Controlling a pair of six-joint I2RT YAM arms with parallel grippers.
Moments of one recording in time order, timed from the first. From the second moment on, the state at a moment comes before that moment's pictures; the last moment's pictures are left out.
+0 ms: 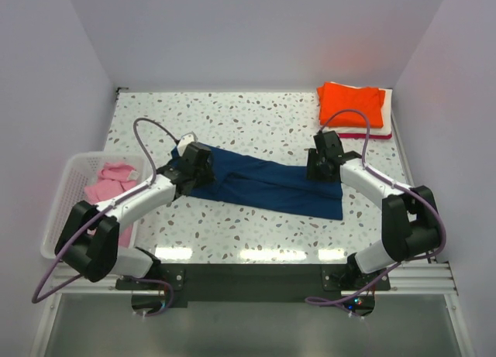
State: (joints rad) left arm -0.53 1.38 0.80 -0.31 -0.30 -0.80; right arm 0.32 1.51 0.92 -0.43 0.15 0.40
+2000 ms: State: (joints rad) left arm -0.26 2.31 1.91 -0.18 0.14 -0.46; right arm 0.82 1.37 0.99 -0.39 0.12 0.80
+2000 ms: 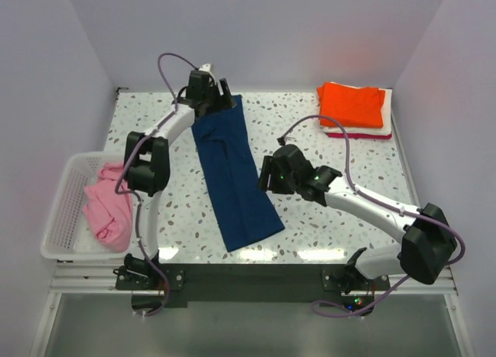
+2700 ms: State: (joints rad) left arm -0.61 0.99 0.64 -0.55 -0.18 -0.85; right arm 0.81 1.33 0.69 -0.42 0.08 0.65
